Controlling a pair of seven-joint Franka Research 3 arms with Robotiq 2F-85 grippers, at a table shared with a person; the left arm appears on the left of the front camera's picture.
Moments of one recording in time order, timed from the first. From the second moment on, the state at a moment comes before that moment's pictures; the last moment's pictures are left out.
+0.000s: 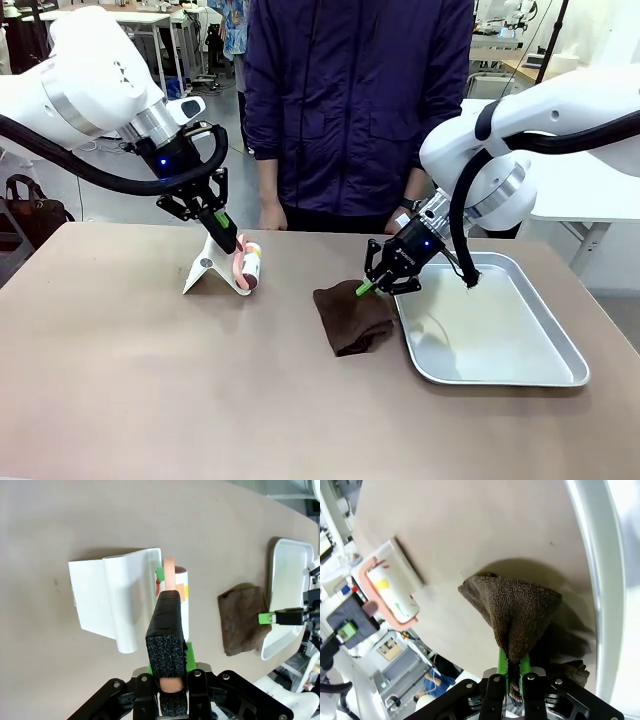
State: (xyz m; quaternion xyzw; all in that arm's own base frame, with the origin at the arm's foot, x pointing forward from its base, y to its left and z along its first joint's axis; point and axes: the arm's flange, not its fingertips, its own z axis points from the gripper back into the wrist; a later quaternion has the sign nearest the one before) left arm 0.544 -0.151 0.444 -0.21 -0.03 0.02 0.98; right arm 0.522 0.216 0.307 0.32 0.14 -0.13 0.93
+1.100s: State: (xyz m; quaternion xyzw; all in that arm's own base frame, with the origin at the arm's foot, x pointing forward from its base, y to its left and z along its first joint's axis) left arm 0.554 -0.152 0.429 -0.21 -0.04 0.06 0.98; right arm 0.520 0.225 0.300 0.29 0.11 -0.20 0.93
